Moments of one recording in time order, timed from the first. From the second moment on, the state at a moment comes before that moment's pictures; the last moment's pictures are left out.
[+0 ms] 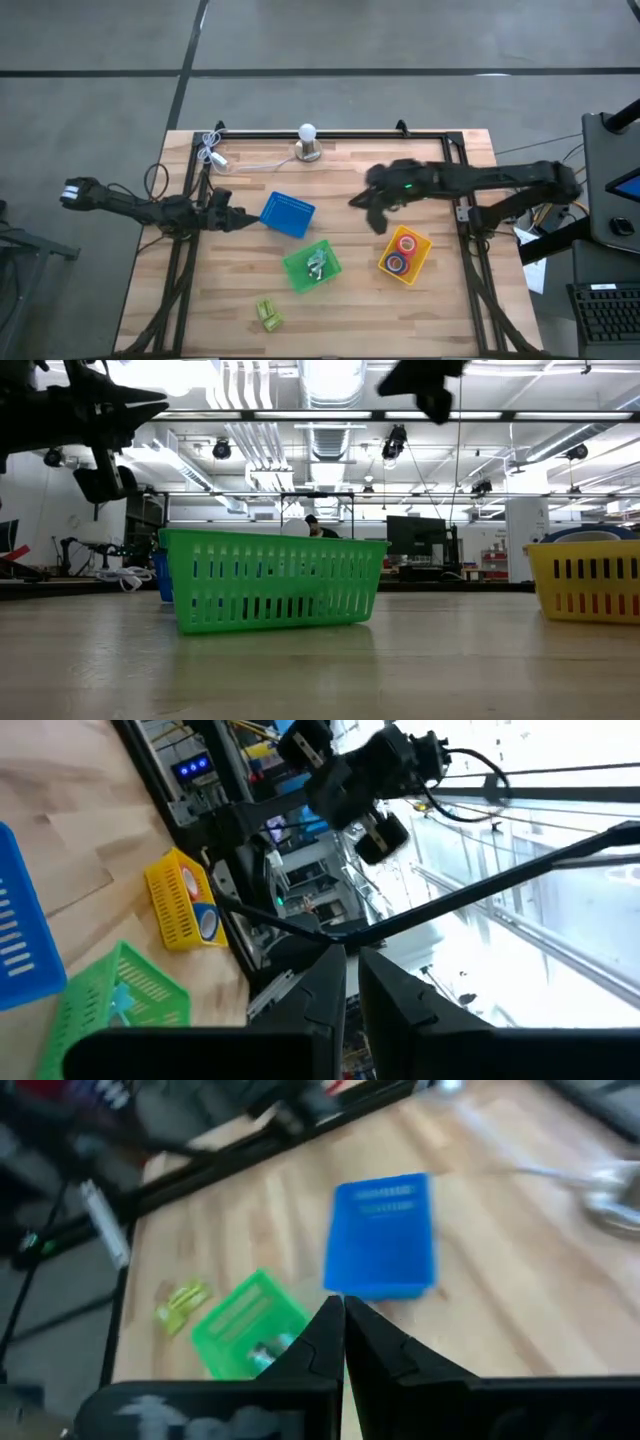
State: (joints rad) left arm -0.18 0.42 0.01 0.62 -0.14 -1.21; right arm 0.00 1.27 1.11 -0.38 -0.01 0.44
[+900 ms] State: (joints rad) left arm -0.18 0.42 0.01 0.58 -0.14 -1.32; right arm 0.00 0.46 0.29 -0.10 0.13 0.31
